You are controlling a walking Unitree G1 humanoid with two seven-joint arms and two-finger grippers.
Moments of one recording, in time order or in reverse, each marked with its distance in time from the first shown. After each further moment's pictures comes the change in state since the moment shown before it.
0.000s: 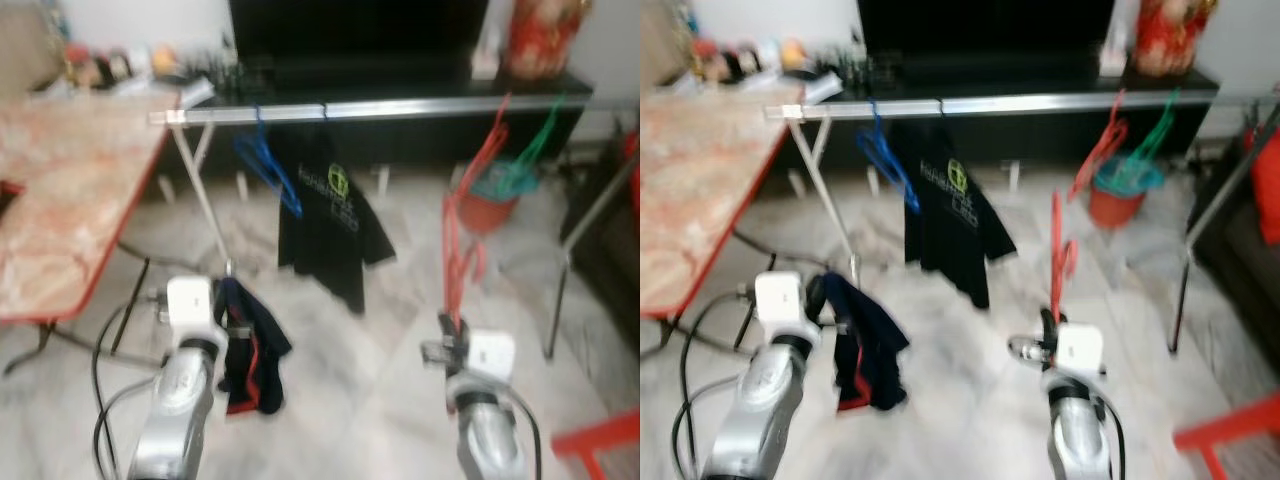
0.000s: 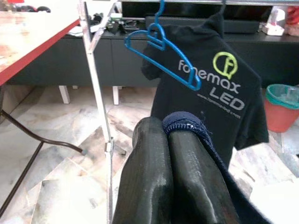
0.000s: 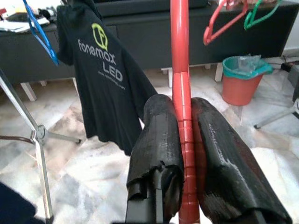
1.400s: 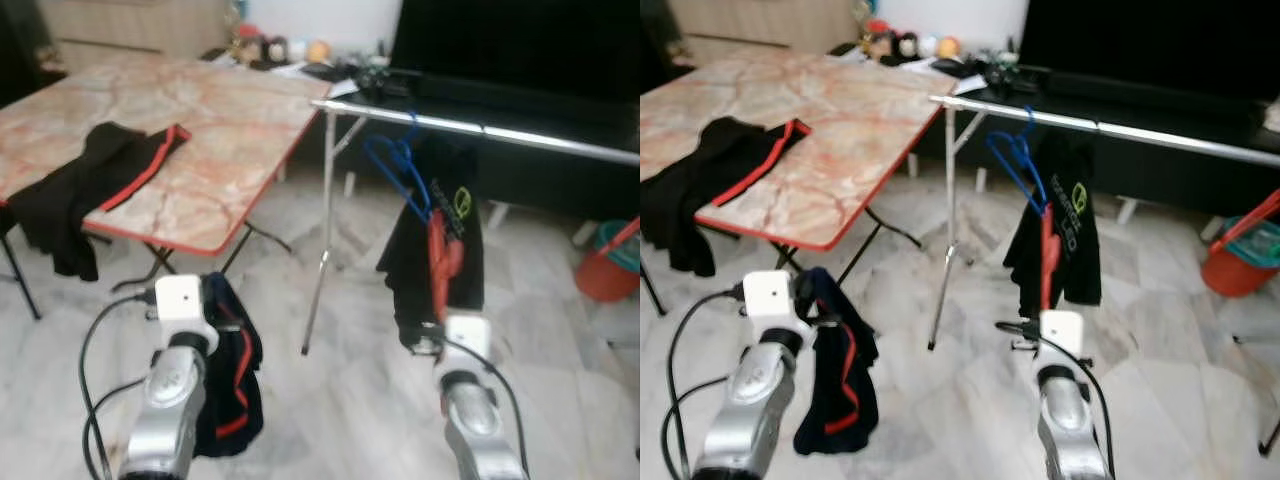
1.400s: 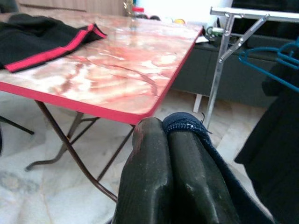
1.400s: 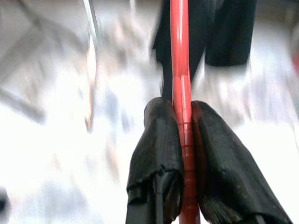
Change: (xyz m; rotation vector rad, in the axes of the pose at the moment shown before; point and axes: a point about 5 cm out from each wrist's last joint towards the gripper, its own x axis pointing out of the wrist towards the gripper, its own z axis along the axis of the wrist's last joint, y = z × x) left arm 0.003 0.008 0.005 0.008 -0.010 0.042; right arm 0.011 -0.008 -0.056 -0.137 0.450 -0.057
